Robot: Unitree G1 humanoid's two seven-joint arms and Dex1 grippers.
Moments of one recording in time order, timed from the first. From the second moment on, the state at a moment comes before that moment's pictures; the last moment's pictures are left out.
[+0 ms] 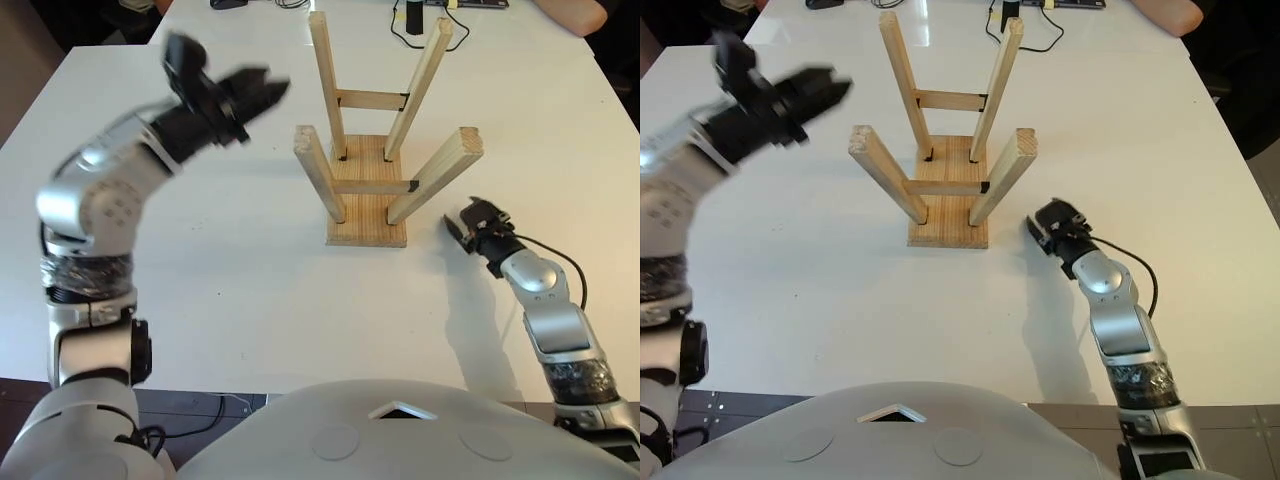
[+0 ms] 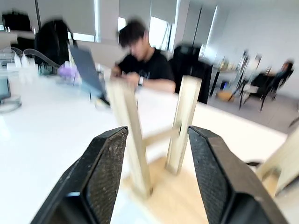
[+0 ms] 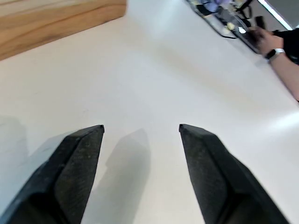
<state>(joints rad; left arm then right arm) -0.36 0.61 -0.01 -0.15 -0.76 0.58 -0.61 0.16 -0.52 0.13 -0.27 -0.18 0.34 0.41</state>
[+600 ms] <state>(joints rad) -0.28 0.33 -0.39 -0.36 -0.51 0.53 -0.62 0.00 -0.61 0.23 -0.12 -0.16 0.19 0.60</state>
